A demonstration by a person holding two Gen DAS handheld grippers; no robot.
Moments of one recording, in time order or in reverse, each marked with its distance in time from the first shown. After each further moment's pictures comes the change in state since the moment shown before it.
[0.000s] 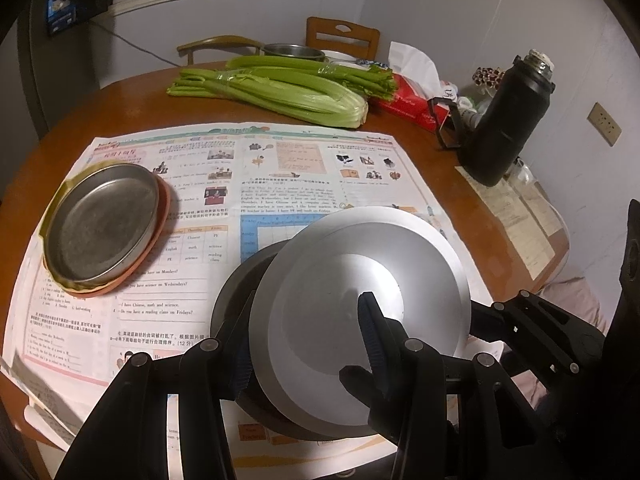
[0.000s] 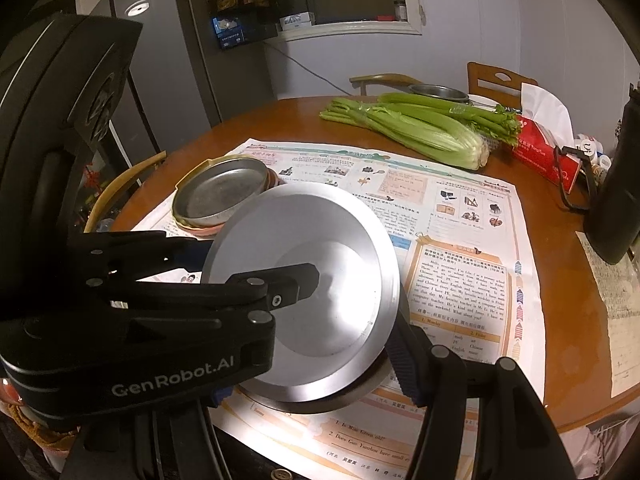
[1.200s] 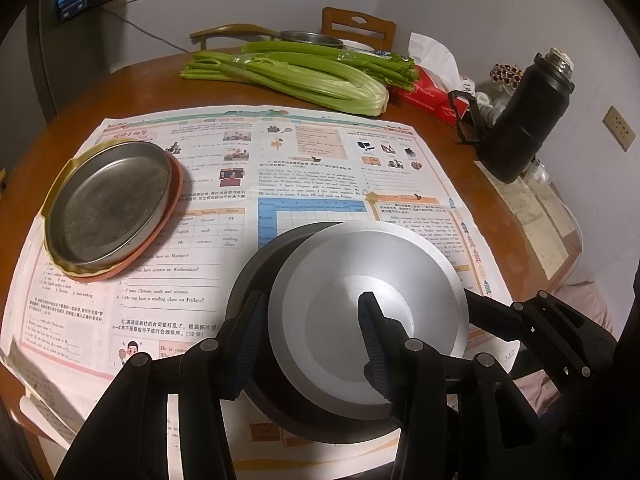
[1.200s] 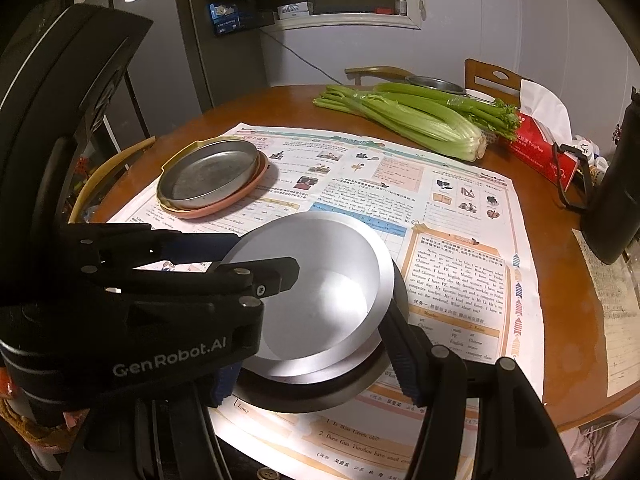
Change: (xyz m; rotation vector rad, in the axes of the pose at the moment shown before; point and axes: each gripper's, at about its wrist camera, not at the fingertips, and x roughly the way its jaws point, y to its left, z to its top) left arm 0.012 0.015 -0.006 -0.032 0.027 0.029; right arm 0.014 0.000 -0.005 -0.025 0.032 -0.047
